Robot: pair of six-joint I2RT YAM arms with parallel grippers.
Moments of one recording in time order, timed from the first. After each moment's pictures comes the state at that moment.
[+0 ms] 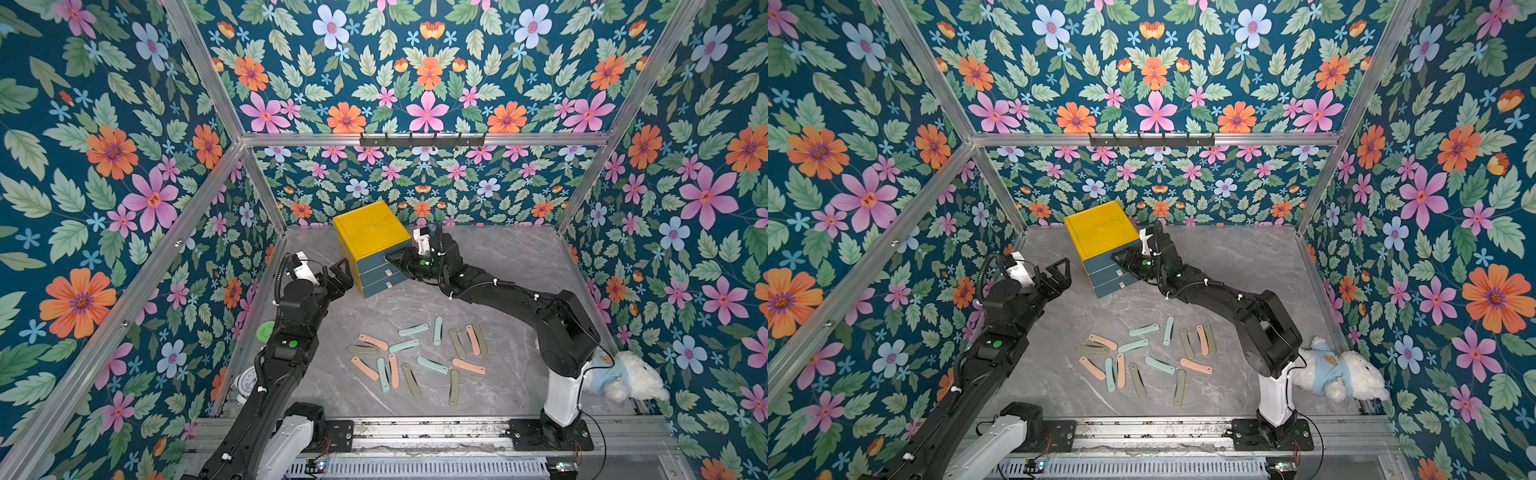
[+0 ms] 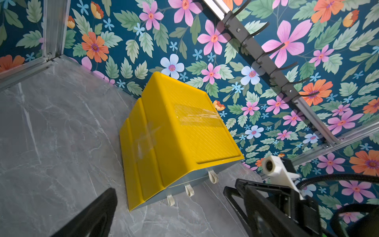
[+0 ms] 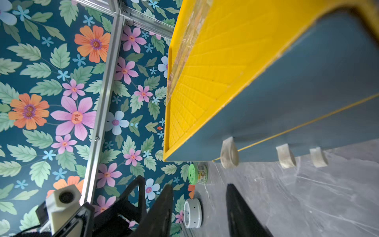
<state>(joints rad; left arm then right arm) -0.23 0.83 0.66 0.01 -0.06 -0.68 0.67 1.93 1.41 0.24 -0.36 1.14</state>
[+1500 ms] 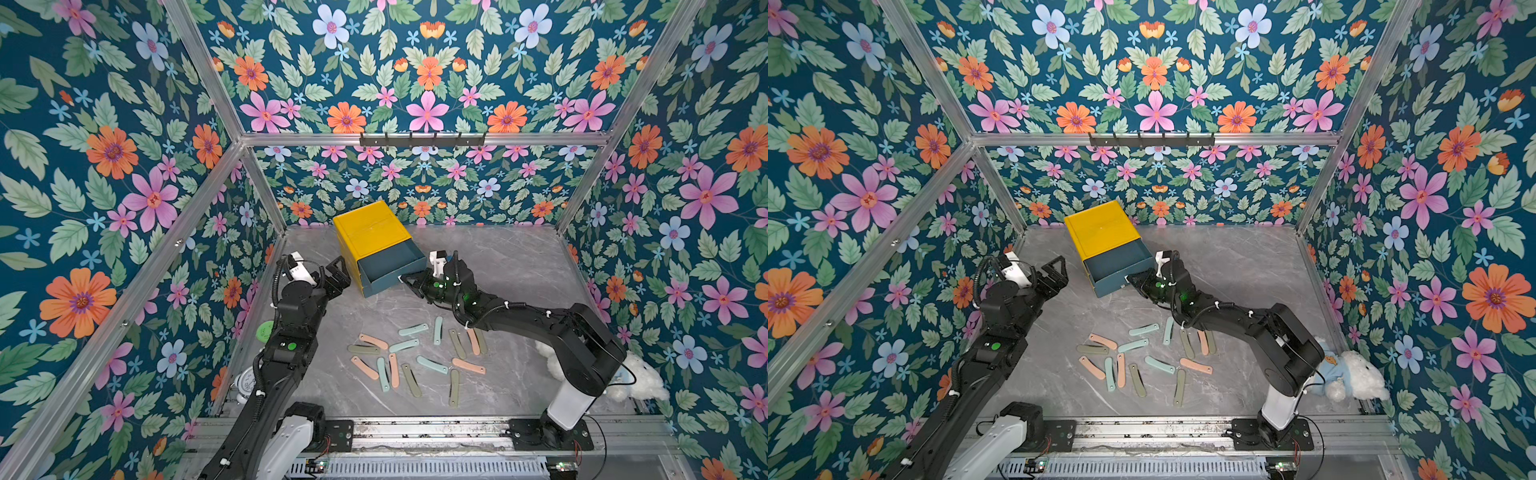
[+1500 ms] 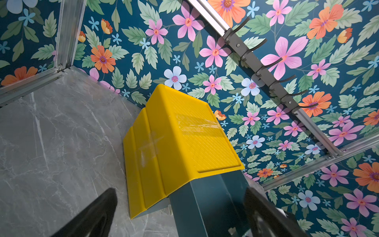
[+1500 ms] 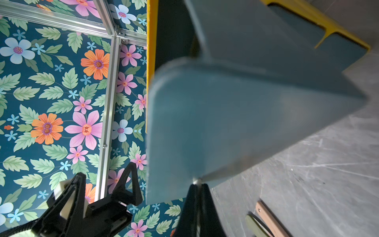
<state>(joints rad) -0.23 0.82 0.66 0.02 -0.10 -0.68 0.71 1.72 1.01 0.47 -0.28 1.28</state>
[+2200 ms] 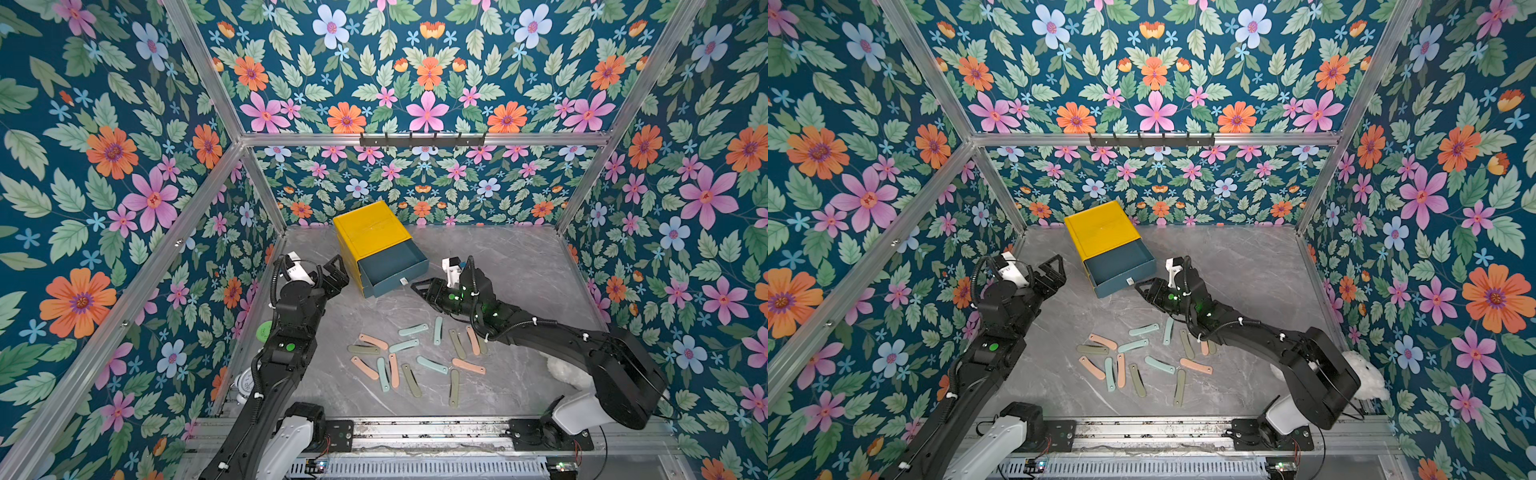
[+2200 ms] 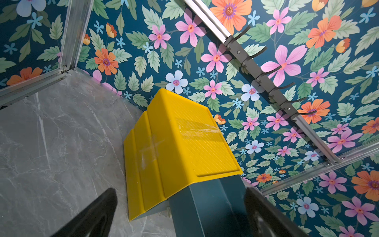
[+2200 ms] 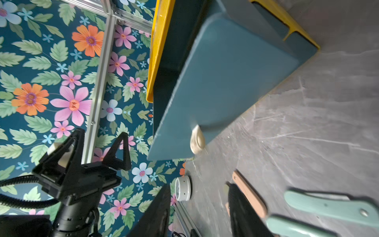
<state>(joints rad) -0.23 0.80 0.68 -0.01 -0.13 -0.71 0.71 1.46 0.86 0.27 -0.28 1.12</state>
